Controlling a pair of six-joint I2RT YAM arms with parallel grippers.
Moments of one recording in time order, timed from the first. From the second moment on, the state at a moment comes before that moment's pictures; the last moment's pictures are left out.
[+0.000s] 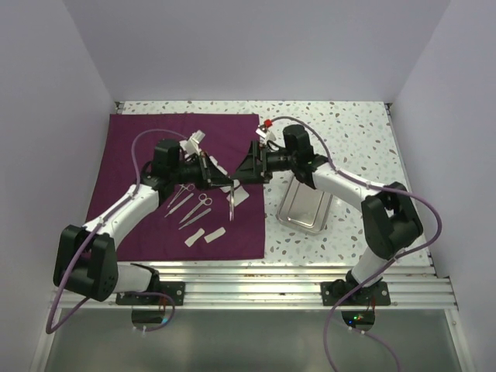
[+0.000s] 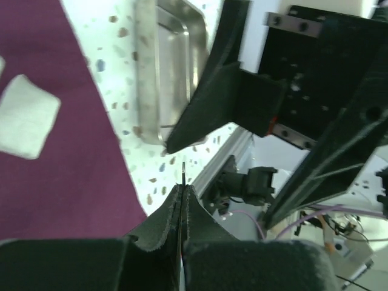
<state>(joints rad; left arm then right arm) -0.27 1.34 0.85 -0.08 0.78 -0.76 0.53 1.68 1.15 0.07 -0.87 0.82</state>
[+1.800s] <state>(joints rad) -0.08 1.85 1.39 -0.78 -0.39 -0.22 0.23 1.88 1.25 -0.90 0.09 0.47</state>
